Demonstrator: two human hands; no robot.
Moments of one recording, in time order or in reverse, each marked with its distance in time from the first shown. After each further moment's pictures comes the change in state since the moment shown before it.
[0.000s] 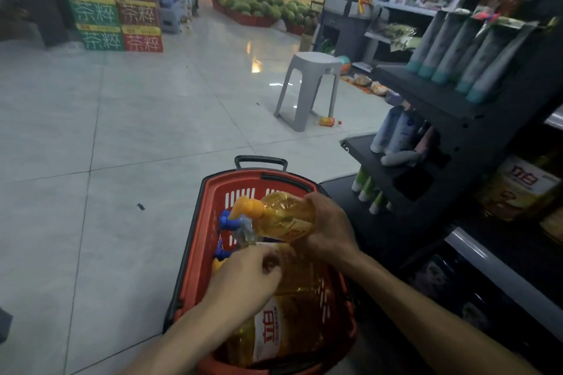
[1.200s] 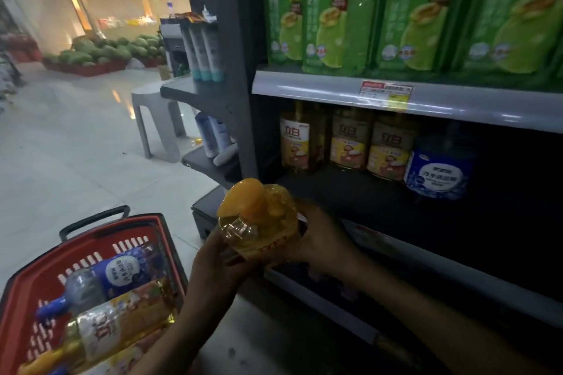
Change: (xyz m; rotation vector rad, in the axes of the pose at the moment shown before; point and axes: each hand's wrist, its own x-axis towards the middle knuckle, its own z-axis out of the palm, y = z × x) left_hand 0.002 0.198 0.185 -0.388 -0.130 0.471; right_hand -0.199 0.130 -0.235 0.437 0.206 0.302
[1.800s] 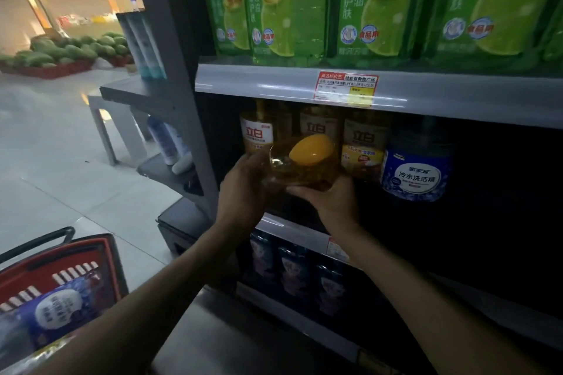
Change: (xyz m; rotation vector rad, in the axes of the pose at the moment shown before) left_hand 0.161 0.034 0.091 0.264 0.023 0.365; right_hand 0.074 0.093 -0.060 0.361 0.614 0.163
